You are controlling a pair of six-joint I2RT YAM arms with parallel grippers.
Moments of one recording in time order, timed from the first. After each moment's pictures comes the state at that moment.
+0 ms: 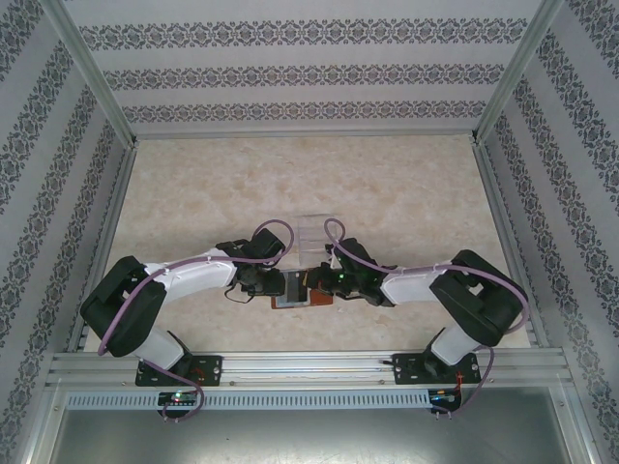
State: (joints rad) left arm -0.69 1.53 0.79 -0.55 0.13 -0.68; right arm 0.76 1.57 0.51 0.34 -0.41 1.08
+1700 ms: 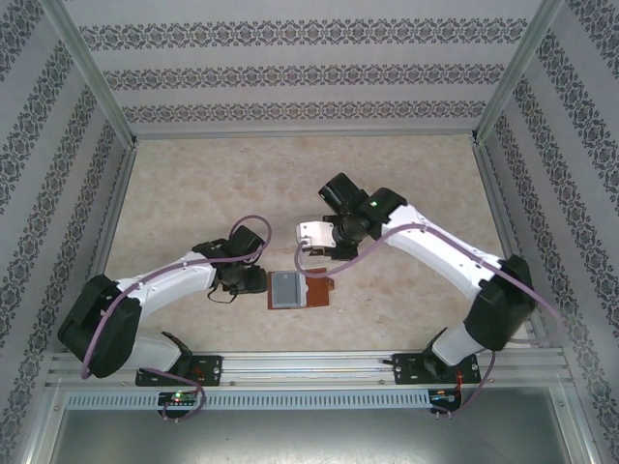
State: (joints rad) left arm -0.57 1.36 0.72 -0.62 0.09 -0.67; right arm 0.72 1.56 1.38 -1.02 -0.16 -0.93
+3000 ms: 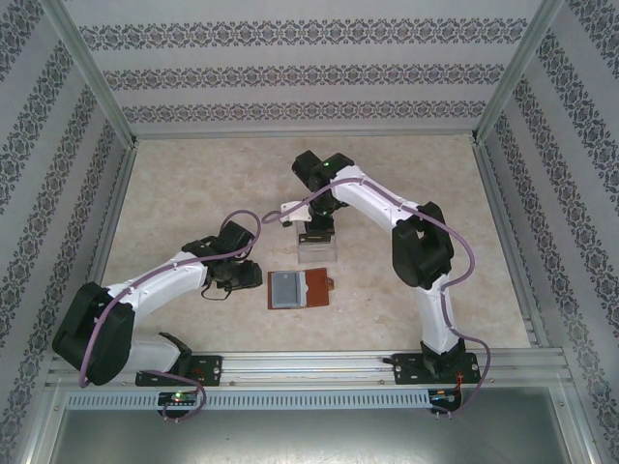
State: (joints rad) left arm -0.50 1.32 0.71 -0.62 0.11 -0.66; right arm 0.62 2.13 1.90 -1.21 -0.21 -0.99
